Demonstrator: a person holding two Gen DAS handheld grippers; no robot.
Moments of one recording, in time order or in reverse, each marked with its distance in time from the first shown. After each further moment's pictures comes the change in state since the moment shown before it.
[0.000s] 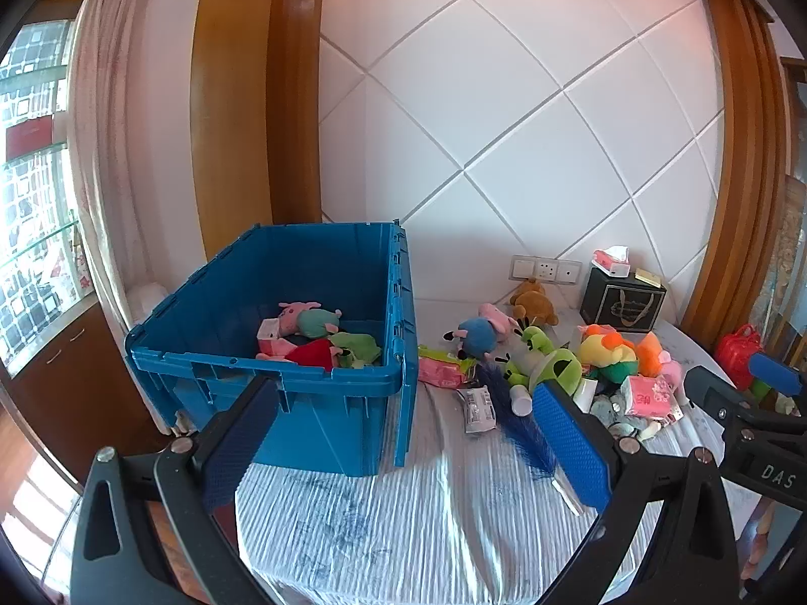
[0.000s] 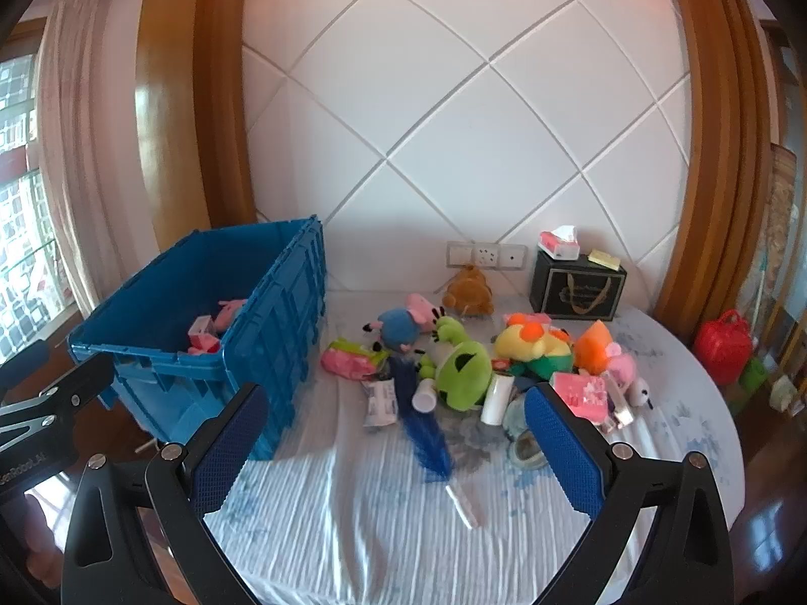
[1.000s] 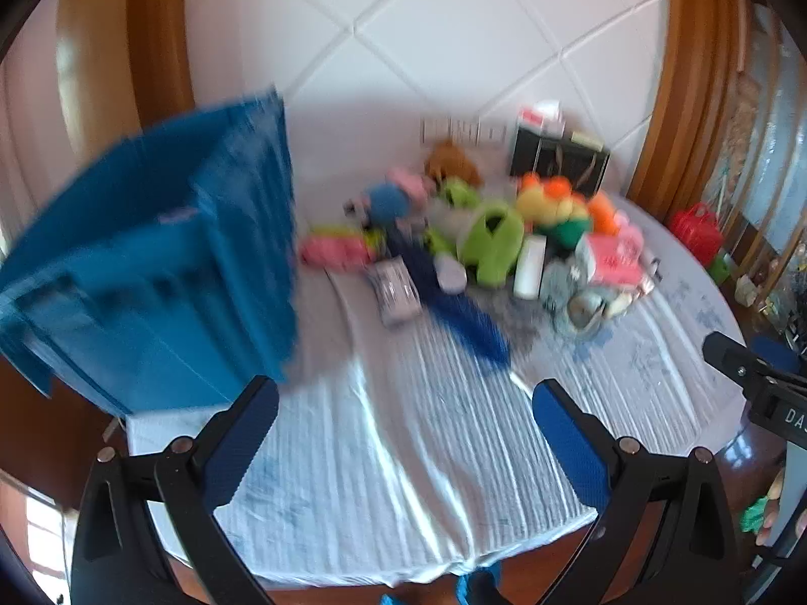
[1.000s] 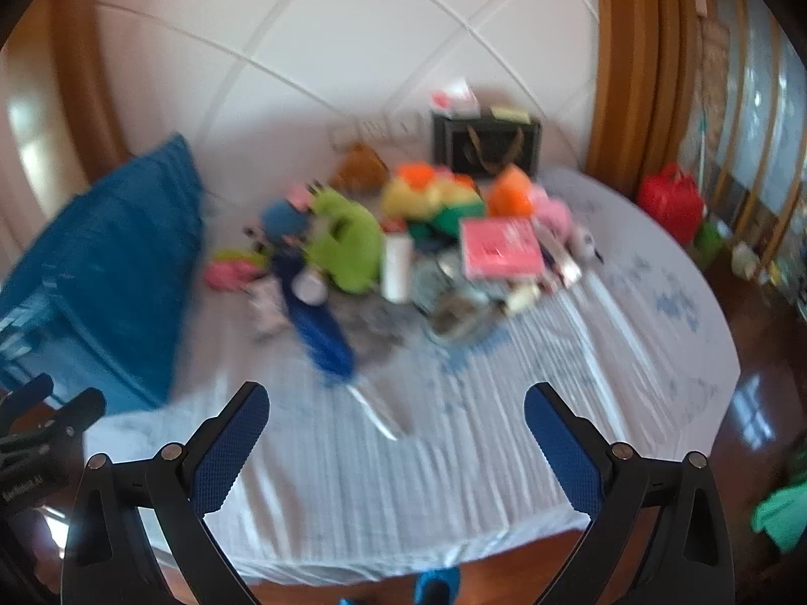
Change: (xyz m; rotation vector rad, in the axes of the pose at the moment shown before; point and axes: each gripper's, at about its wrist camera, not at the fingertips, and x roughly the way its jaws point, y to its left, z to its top) left arm 0.164 -0.086 -0.110 0.141 0.353 -0.222; right arm 0.101 -0.121 -0.122 0.227 0.285 -0.202
